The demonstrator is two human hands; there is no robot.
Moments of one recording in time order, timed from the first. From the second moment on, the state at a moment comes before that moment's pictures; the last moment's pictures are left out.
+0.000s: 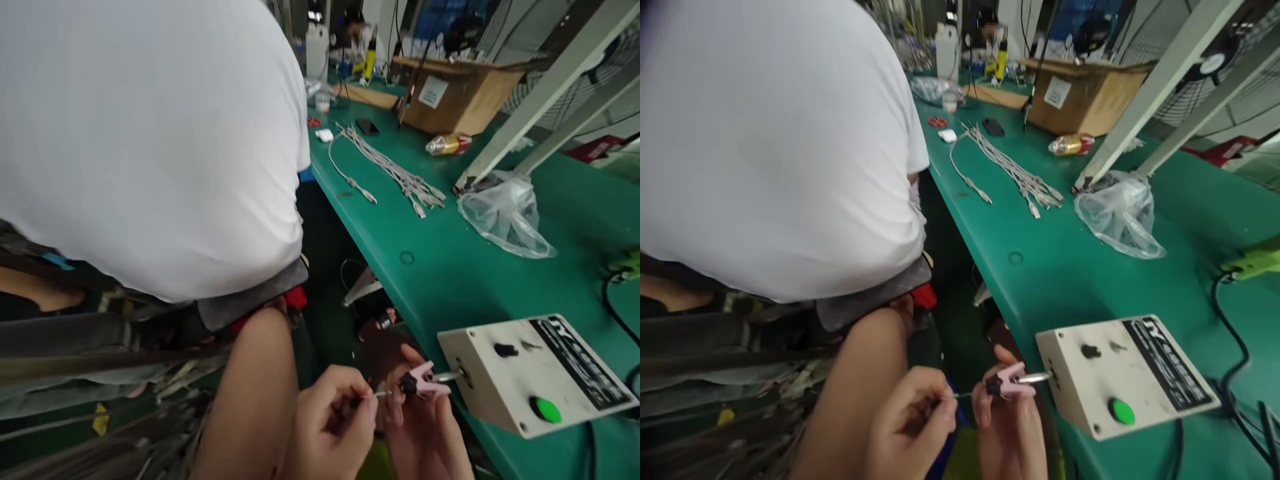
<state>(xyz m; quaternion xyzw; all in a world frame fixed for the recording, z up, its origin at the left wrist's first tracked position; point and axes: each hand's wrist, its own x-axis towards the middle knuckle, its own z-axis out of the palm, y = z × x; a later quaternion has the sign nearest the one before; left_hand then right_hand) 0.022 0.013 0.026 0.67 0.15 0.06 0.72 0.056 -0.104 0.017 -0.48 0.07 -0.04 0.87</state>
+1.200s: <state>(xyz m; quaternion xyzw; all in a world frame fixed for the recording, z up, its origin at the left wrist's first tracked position) 0.046 0.013 0.022 0.68 0.05 -0.01 0.73 0.038 -0.120 -0.013 -0.36 0.22 0.03 0.91</state>
